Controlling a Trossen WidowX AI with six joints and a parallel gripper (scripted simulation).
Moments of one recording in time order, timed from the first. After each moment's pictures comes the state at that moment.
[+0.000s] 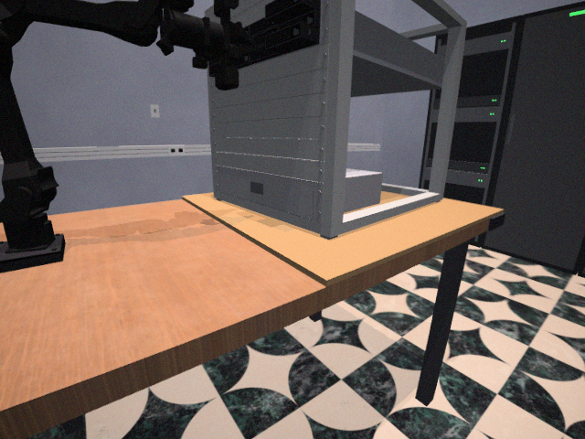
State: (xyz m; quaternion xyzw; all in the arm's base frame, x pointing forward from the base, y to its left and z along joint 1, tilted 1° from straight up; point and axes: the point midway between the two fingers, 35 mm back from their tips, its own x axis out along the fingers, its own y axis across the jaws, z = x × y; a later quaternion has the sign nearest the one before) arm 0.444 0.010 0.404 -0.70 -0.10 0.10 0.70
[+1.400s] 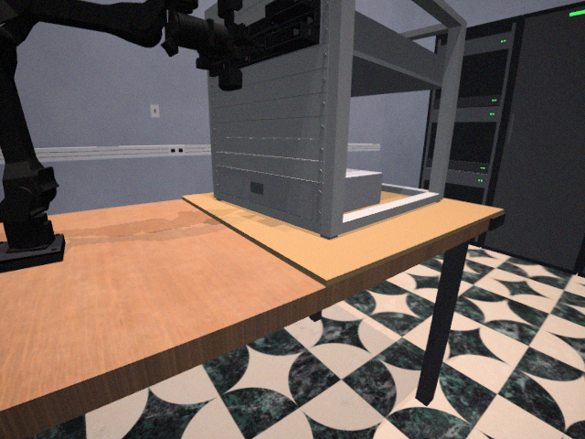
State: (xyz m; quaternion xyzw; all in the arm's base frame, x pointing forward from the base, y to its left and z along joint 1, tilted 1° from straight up) arm 0.452 0.012 0.403 -0.70 -0.10 0.10 0.70
